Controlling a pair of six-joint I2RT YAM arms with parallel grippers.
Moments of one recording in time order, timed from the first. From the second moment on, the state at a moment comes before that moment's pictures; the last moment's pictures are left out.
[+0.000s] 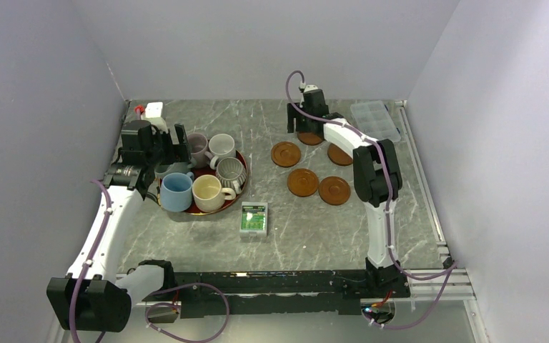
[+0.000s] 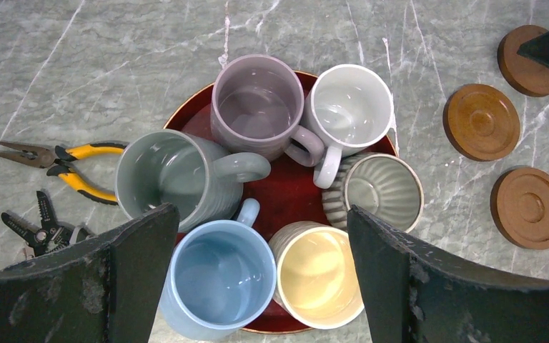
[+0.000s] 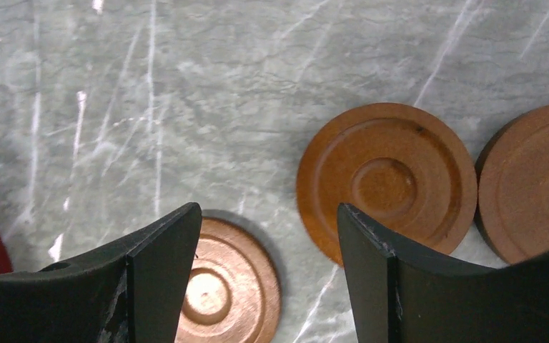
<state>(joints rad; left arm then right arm) -0.06 1.07 1.02 -0.44 0.03 -0.15 0.36 2.17 1.70 -0.19 0.01 0.21</state>
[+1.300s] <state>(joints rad) -0.06 1.10 1.03 -0.45 0.03 -0.15 0.29 2.24 1.65 -0.19 -0.11 0.25</state>
